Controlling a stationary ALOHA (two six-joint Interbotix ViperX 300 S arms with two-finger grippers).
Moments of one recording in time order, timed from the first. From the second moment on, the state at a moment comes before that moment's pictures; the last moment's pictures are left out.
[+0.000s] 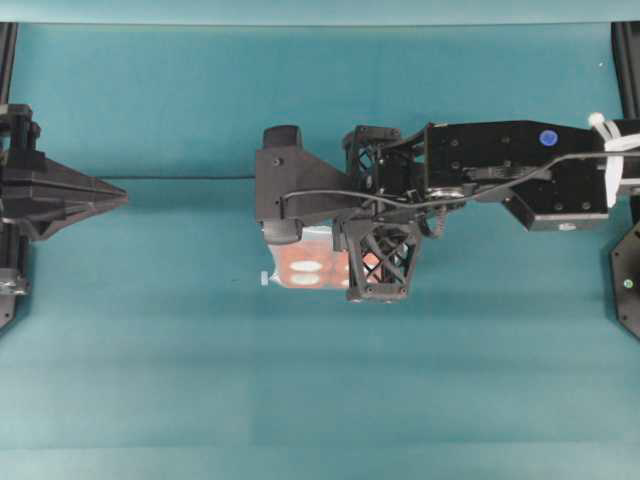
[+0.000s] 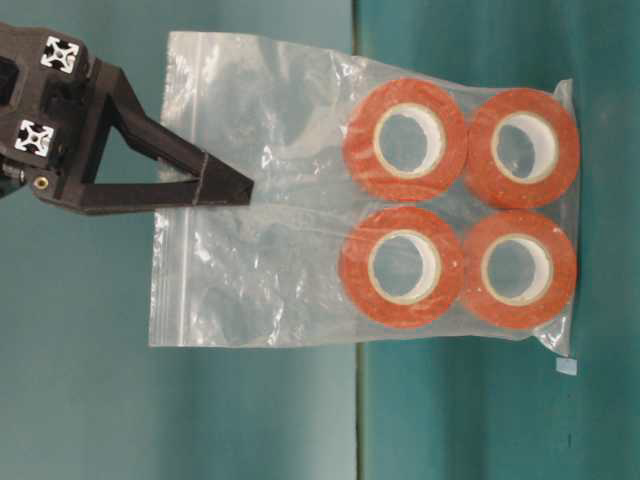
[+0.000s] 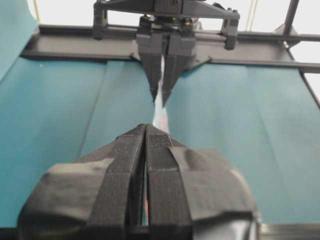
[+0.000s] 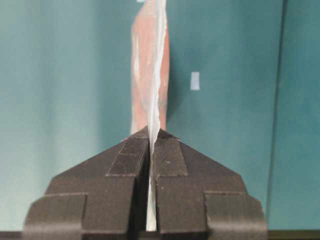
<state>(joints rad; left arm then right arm) 0.05 -0.96 1.09 0.01 -0.11 -0.01 -0.02 0.07 0.08 -0.02 1.07 -0.04</state>
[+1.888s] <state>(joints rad) 0.01 -0.15 1.04 0.01 -0.50 -0.15 0.00 0.08 0.08 -0.02 1.06 -0.02</state>
